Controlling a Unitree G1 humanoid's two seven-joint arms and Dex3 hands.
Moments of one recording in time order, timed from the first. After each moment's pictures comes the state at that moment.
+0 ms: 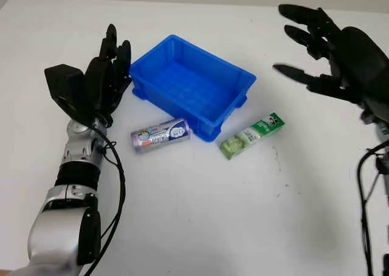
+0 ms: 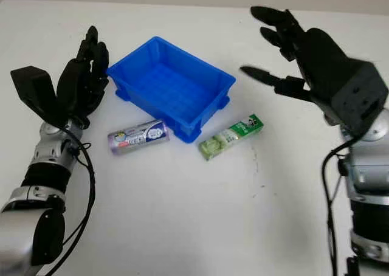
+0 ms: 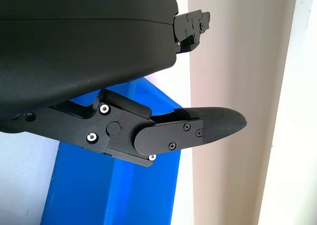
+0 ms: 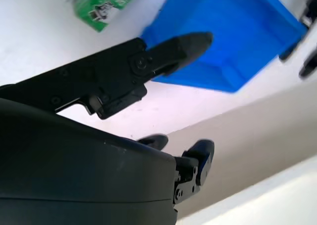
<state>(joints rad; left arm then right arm) -0.82 0.27 0.22 0.82 -0.19 -0.20 -0.30 -0.43 -0.80 -0.12 -0.24 -0.19 0.05 0.49</state>
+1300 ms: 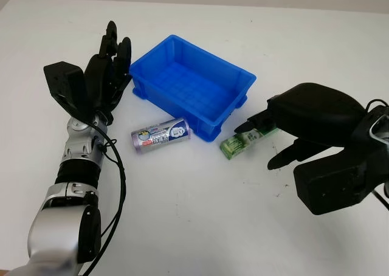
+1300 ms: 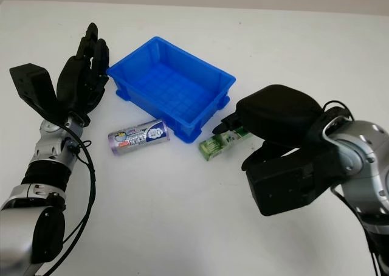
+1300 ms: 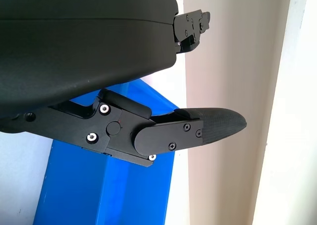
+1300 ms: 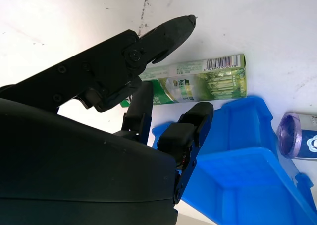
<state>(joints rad) -0.83 0.27 0.22 0.83 -0.20 -0.21 -0.30 -0.37 -0.86 0.09 -0.31 -0.50 -0.06 0.69</state>
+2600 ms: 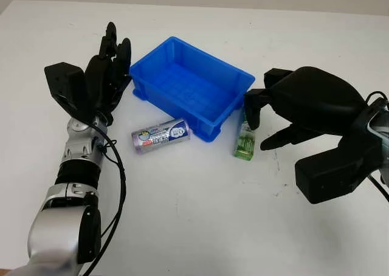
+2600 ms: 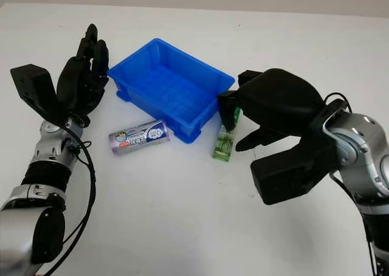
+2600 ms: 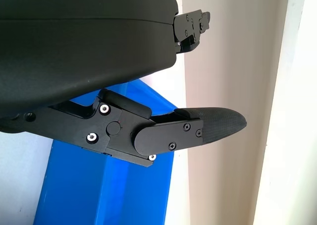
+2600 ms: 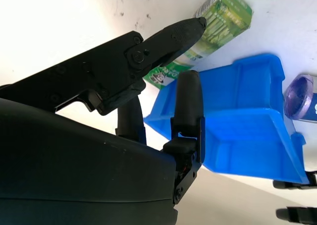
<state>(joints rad) -0.83 0.27 0.22 0.83 -0.19 -0.20 -0.29 -0.44 -0.86 0.06 -0.20 -0.59 -0.30 0.49</state>
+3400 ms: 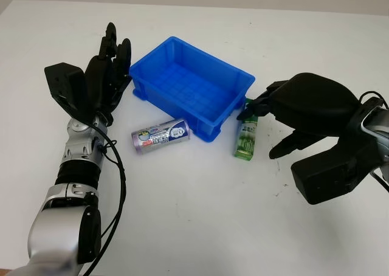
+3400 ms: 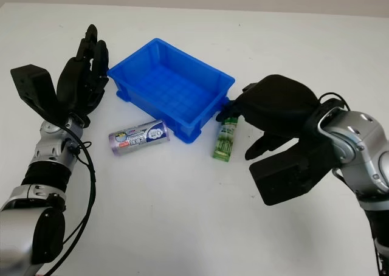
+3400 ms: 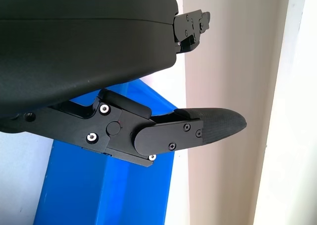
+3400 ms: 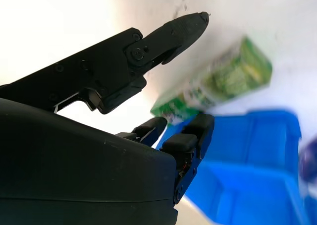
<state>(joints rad) -0.82 0.27 0.22 0.82 -0.19 -0.20 -0.29 -0.46 -0.89 0.11 -0.17 -0.67 -0.29 0.64</state>
